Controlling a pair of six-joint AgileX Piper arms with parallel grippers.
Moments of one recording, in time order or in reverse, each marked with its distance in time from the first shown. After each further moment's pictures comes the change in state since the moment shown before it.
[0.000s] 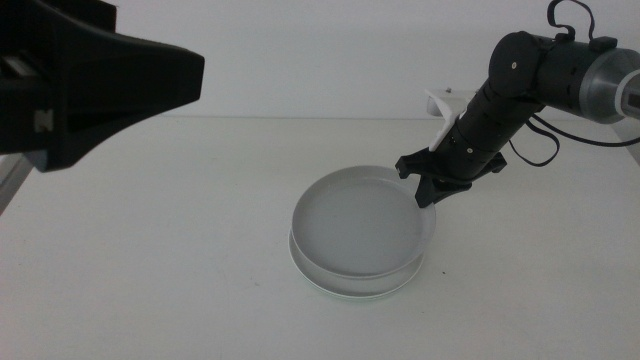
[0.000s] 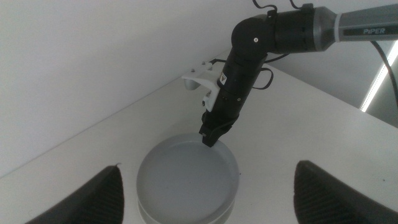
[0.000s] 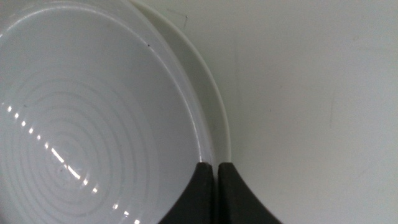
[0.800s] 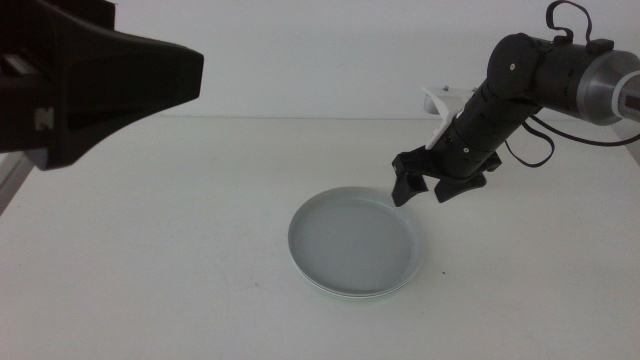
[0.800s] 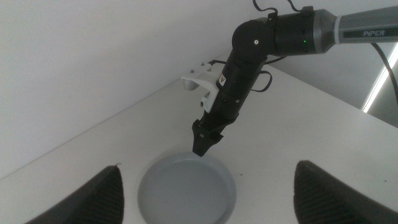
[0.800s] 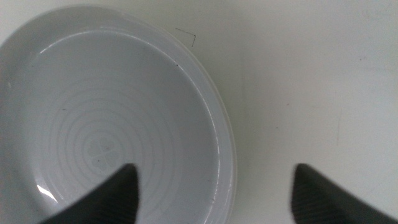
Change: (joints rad) left arm 0.000 0.000 0.000 0.006 -0.002 0.000; right arm 0.001 0.008 0.000 0.025 -0.035 -0.022
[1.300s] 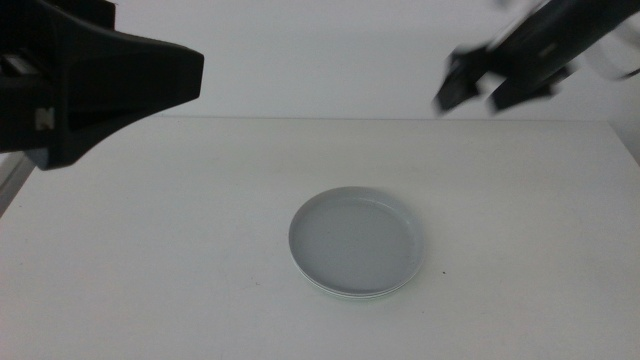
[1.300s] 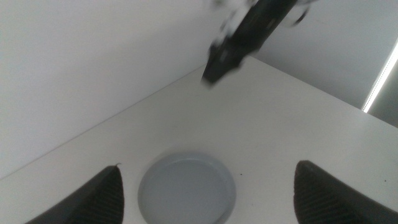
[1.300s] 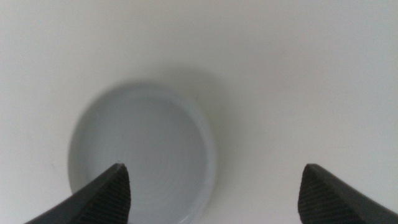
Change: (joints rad) left arm 0.000 0.000 0.000 0.000 -0.002 0.000; right arm -0.104 -0.206 -0.161 0.003 0.175 -0.007
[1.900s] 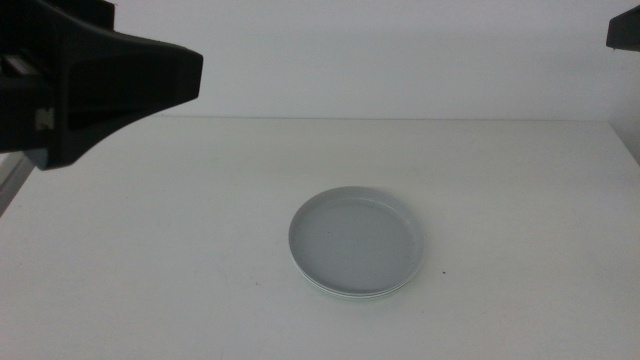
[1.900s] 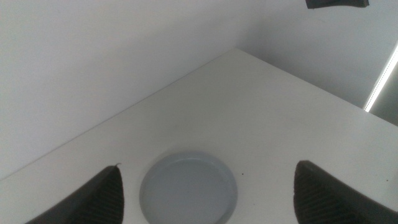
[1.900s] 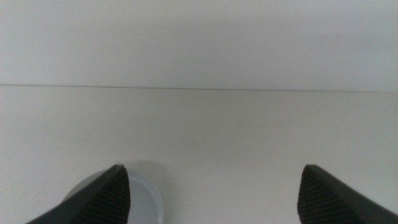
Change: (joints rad) left arm 0.000 0.000 0.000 0.003 0.000 0.000; right arm -0.145 -0.725 0.545 -0.077 -0.380 0.055
